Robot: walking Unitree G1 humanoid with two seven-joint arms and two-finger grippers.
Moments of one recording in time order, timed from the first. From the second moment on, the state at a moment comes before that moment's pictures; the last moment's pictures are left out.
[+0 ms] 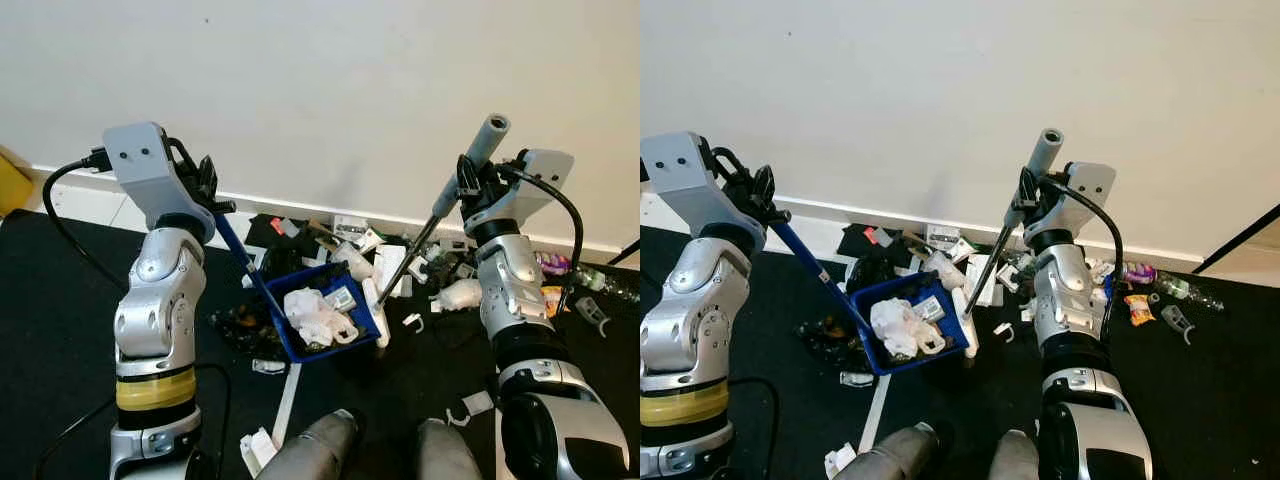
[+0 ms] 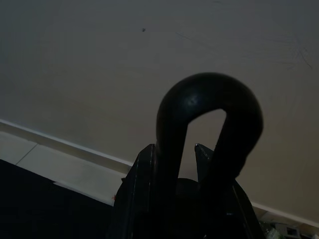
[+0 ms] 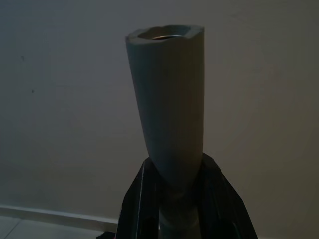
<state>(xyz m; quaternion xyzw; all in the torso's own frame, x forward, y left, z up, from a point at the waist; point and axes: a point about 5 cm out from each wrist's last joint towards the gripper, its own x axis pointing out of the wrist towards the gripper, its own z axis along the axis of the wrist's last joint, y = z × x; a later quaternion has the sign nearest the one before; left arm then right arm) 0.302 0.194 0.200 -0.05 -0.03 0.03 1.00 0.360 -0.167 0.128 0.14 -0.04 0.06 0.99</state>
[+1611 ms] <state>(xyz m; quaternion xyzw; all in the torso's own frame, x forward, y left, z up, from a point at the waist) 0.304 0.191 0.200 -0.05 -0.03 0.02 1.00 0.360 -0.171 0.127 0.16 -0.04 0.04 0.99</state>
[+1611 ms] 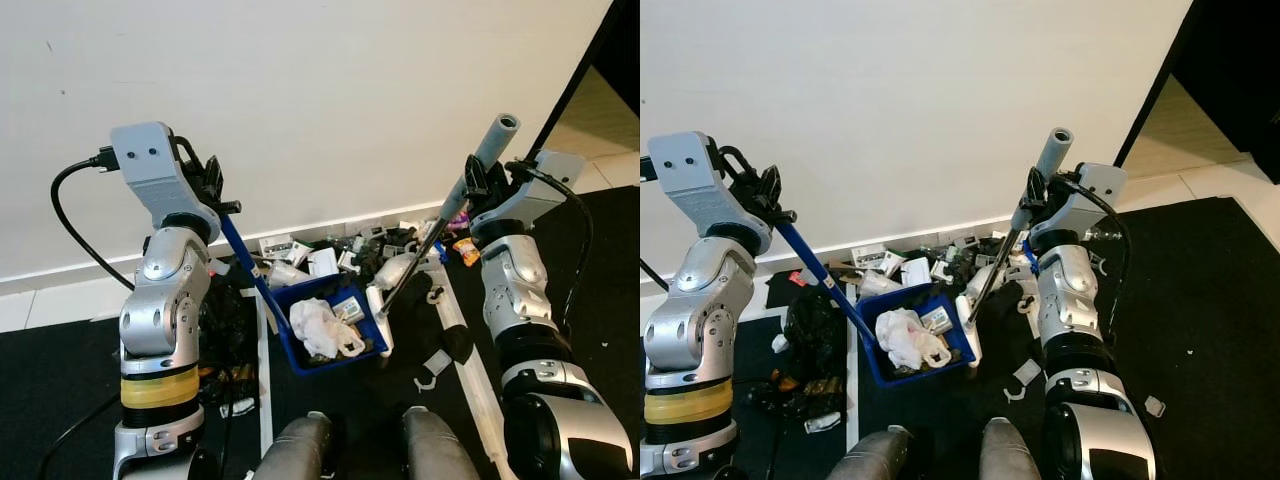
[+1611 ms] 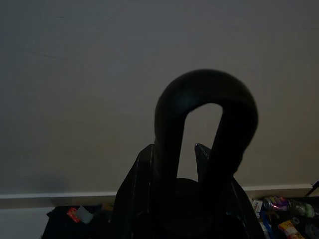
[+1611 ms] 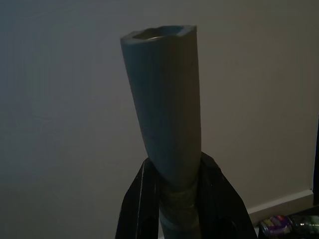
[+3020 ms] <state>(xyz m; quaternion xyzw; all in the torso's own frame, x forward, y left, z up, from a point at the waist) 0.307 0.191 0.193 -0.05 -0.01 0.02 1.00 0.357 -0.169 0.124 0.16 -0.04 0.05 0.99</state>
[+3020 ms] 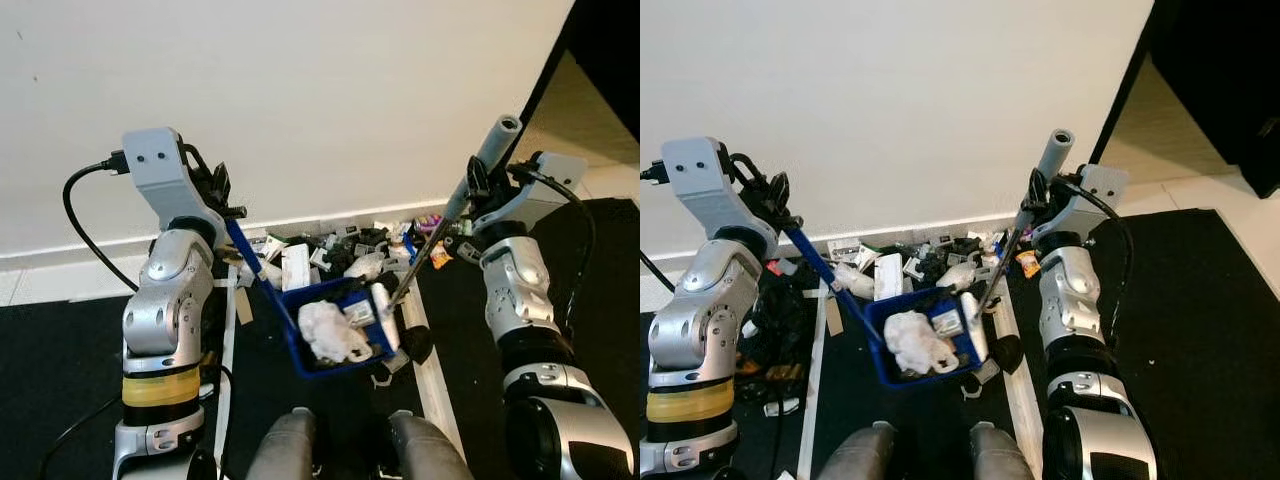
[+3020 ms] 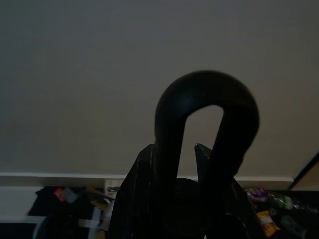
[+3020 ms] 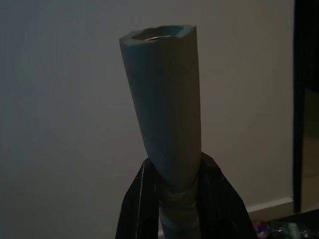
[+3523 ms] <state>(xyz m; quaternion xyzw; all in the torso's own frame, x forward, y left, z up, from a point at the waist) 0.306 0.190 0.192 -0.05 0.00 0.02 1.00 0.357 -0.169 0.125 0.15 -0.04 0.05 0.99</state>
